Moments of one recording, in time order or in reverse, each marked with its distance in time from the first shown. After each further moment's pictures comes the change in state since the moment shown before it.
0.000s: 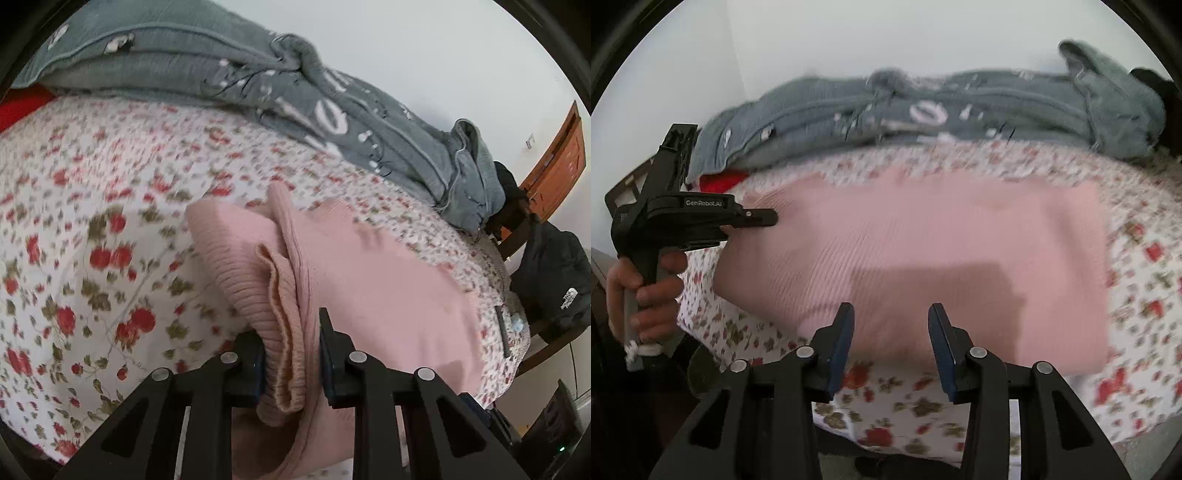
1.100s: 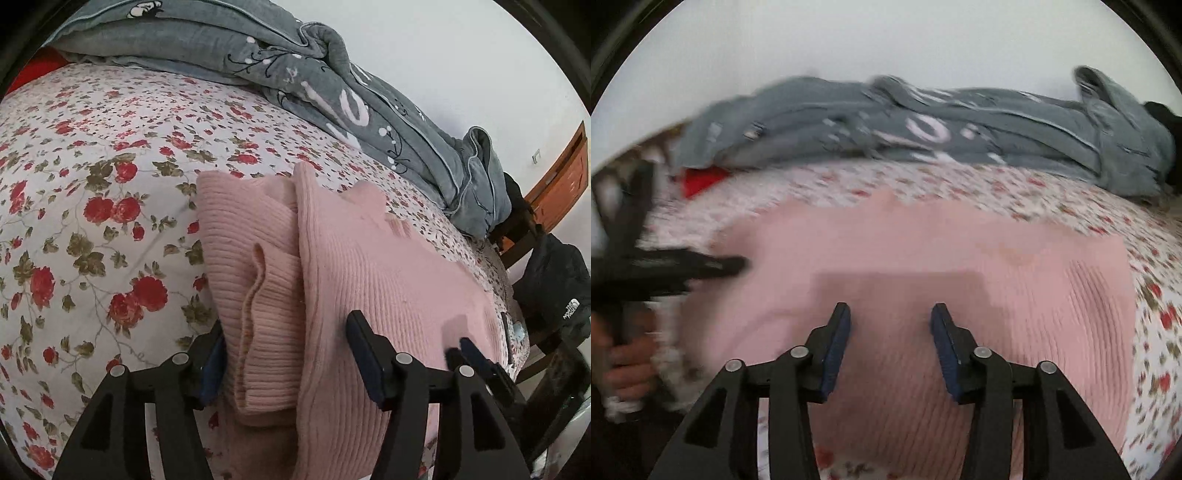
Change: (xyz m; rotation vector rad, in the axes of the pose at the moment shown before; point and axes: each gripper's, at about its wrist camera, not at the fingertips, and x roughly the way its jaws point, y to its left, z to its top) left arm 0.038 0.044 -0.029 -0.074 0.003 -0.034; right arm 0.071 0.008 0.032 -0.074 -0.023 -0.113
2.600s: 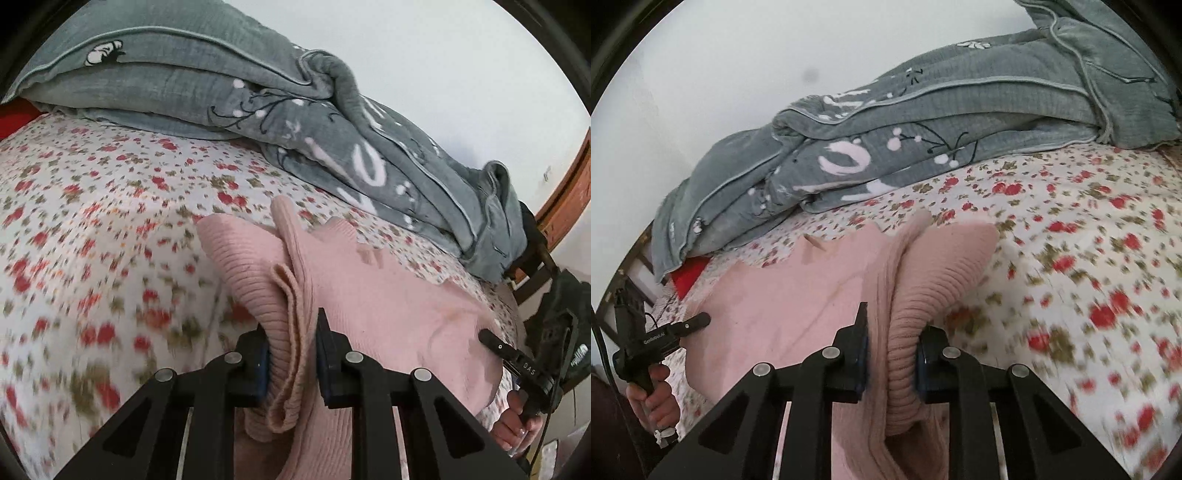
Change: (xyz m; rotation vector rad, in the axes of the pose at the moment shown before) left arm 0.028 -0.012 0.128 0.032 -0.058 0.033; right arm 0.090 -0.150 0.136 0.337 0.082 0.179
